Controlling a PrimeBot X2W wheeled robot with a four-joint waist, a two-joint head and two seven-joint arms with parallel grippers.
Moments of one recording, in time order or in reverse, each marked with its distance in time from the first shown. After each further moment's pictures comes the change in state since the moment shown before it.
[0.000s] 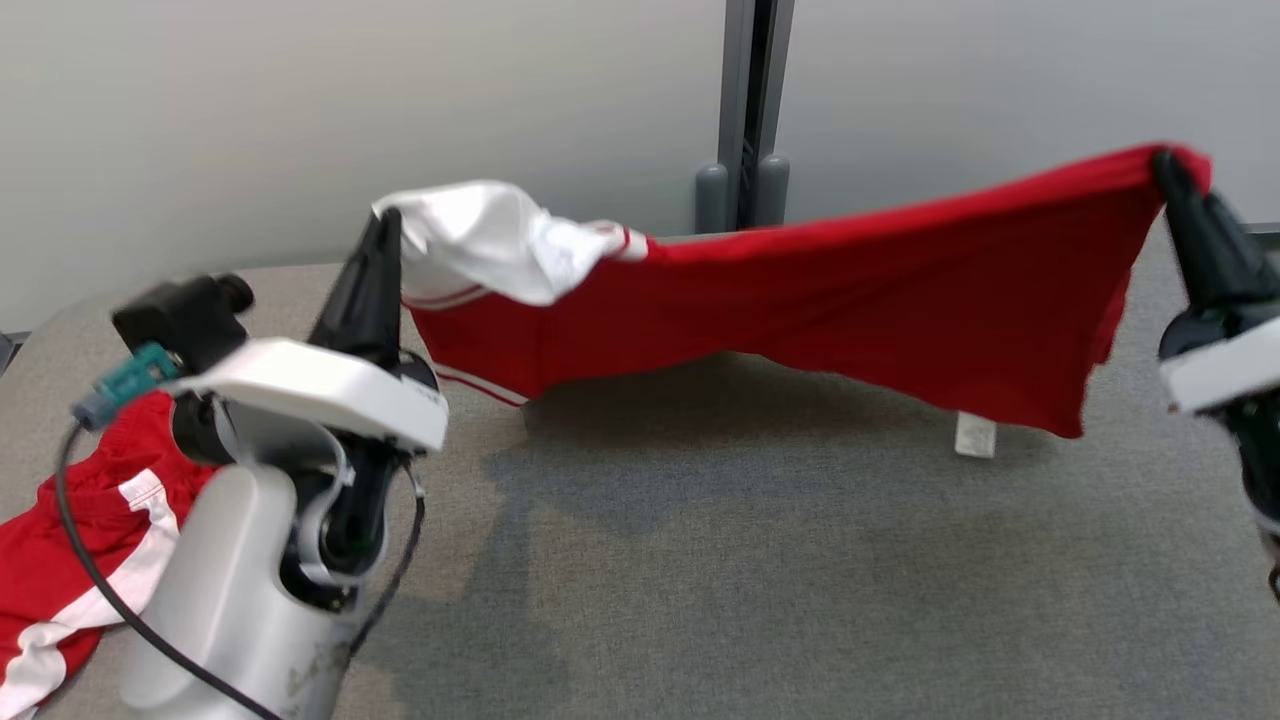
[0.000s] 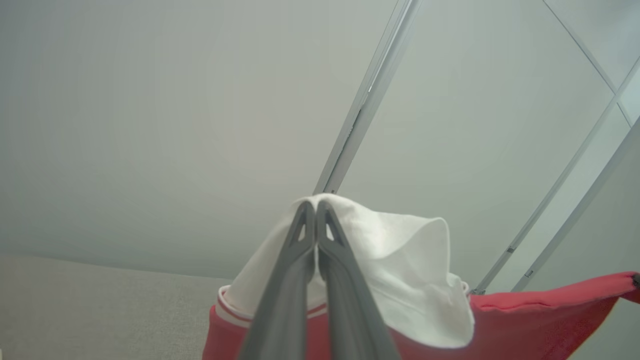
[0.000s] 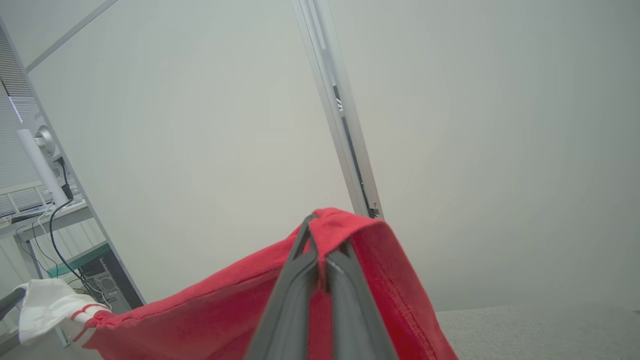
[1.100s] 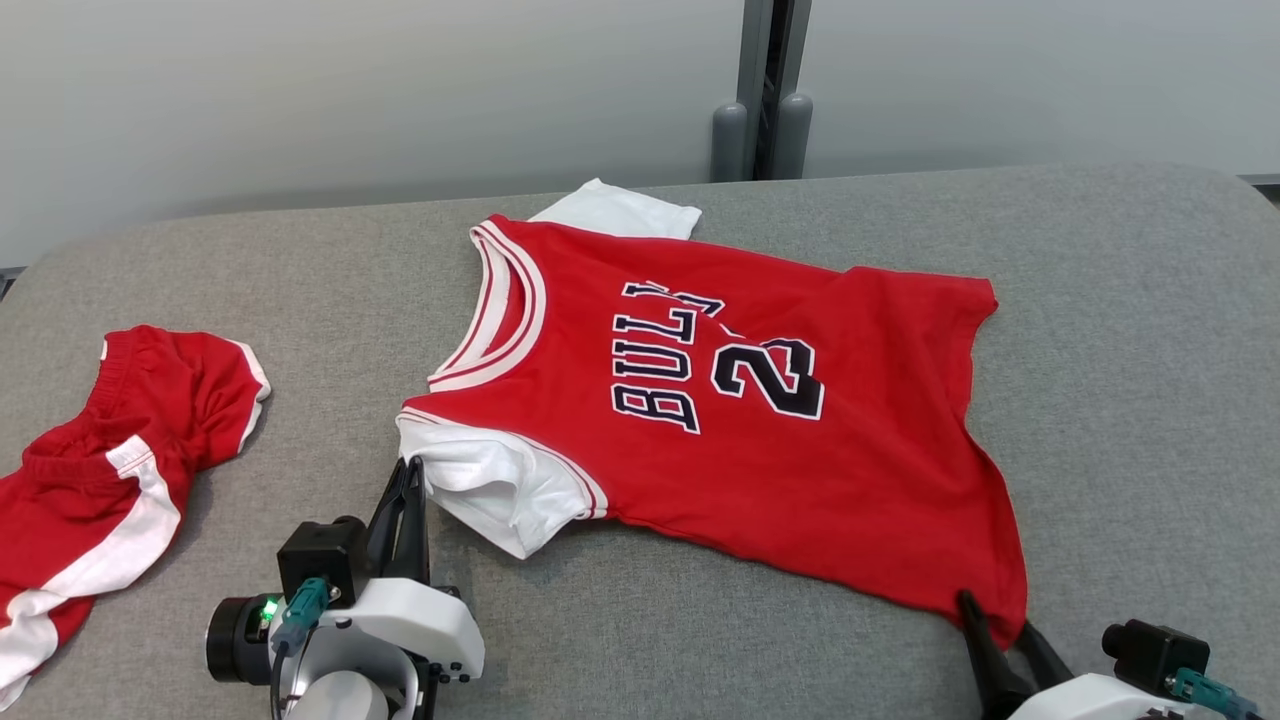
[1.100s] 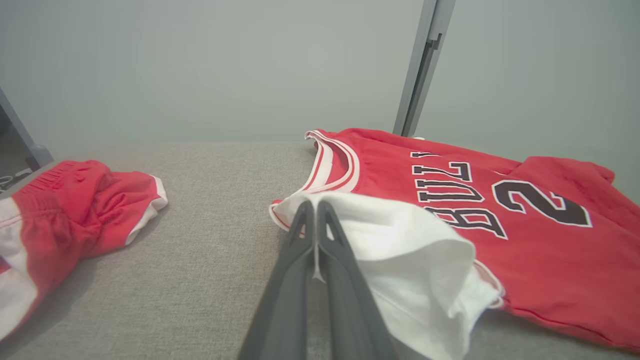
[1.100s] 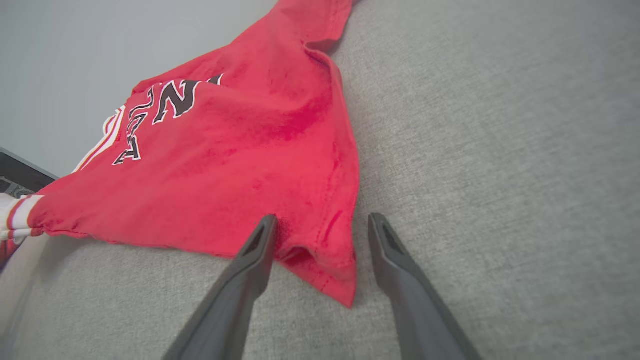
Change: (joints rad) left arm 0.206 0.009 -0.119 0.245 0.300 0.126 -0.233; right arm 0.363 0.289 0.079 0.393 -0.122 0.000 -0.172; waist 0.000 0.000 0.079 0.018
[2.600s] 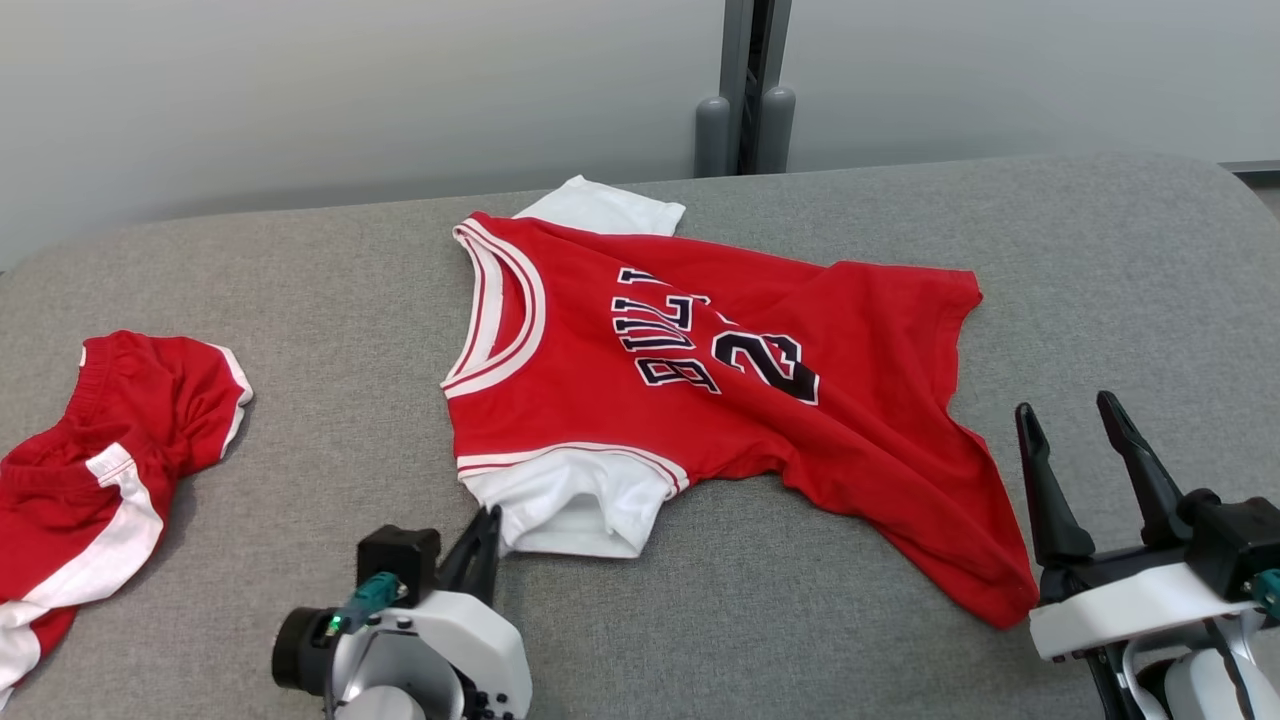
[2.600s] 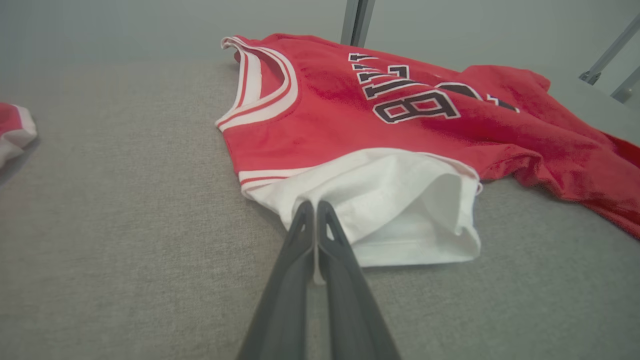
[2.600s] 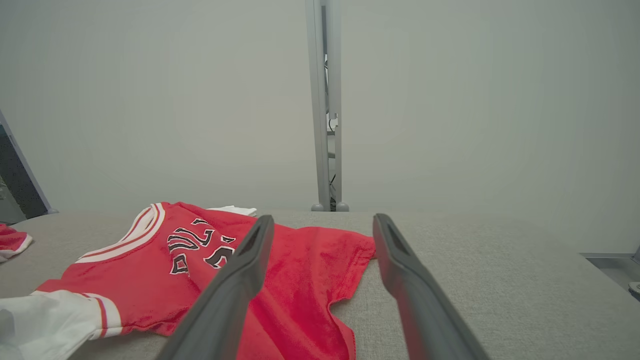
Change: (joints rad) left arm 0.002 -0.041 -0.079 0.050 -0.003 -0.098 0.191; right arm -0.019 0.017 -0.251 -0.414 -0.537 0.000 0.003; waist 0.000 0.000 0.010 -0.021
